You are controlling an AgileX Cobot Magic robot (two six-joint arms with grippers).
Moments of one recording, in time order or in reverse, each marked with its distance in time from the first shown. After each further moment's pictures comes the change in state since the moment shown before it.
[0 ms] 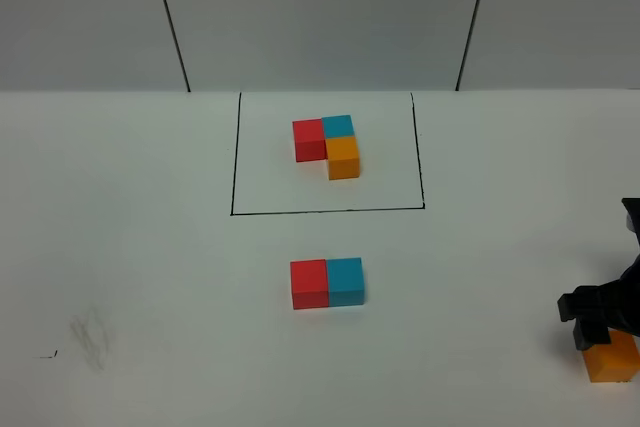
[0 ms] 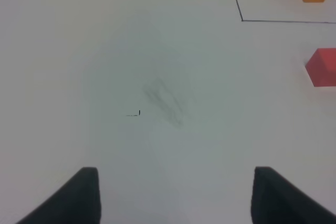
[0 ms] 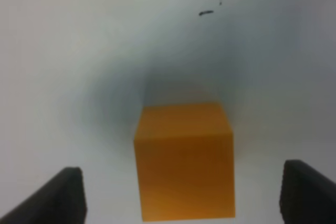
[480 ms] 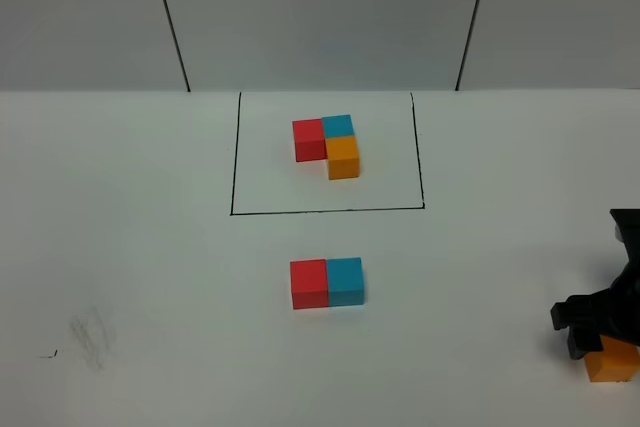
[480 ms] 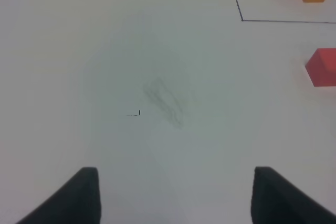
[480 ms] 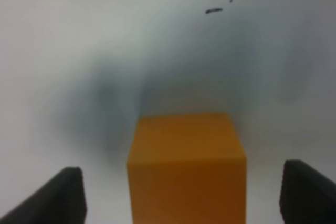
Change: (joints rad) left arm 0.000 0.000 0.000 0.000 0.000 0.000; right arm 0.000 0.083 0.000 0.000 -0.037 -0.014
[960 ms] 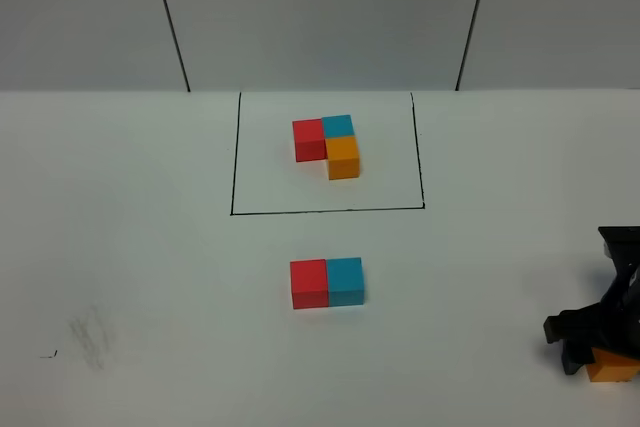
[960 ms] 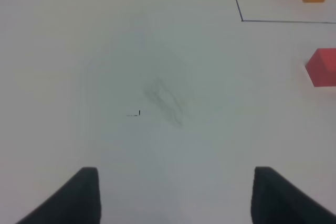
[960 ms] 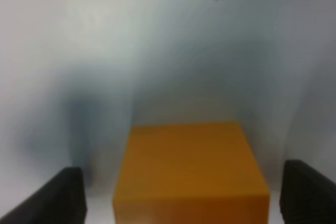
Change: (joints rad) left arm 0.000 0.000 0.000 0.000 0.000 0.000; right arm 0.000 0.086 0.000 0.000 -0.030 -0.001
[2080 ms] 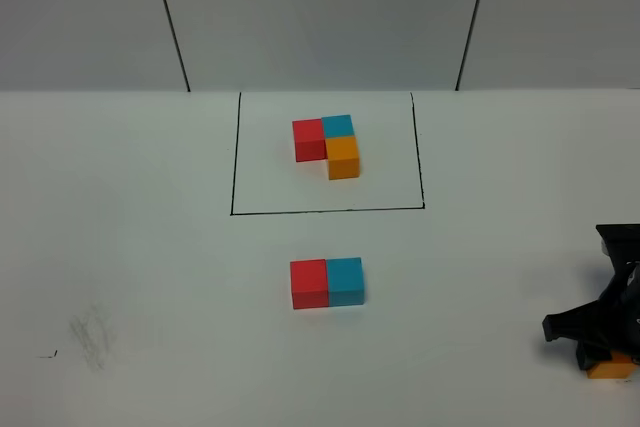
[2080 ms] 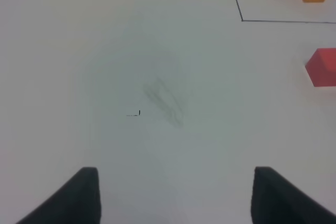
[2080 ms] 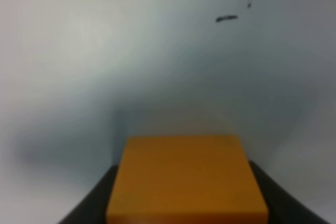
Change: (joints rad) left arm 0.000 0.000 0.000 0.000 0.000 0.000; right arm 0.000 0.011 0.000 -0.012 -0.039 -0.004
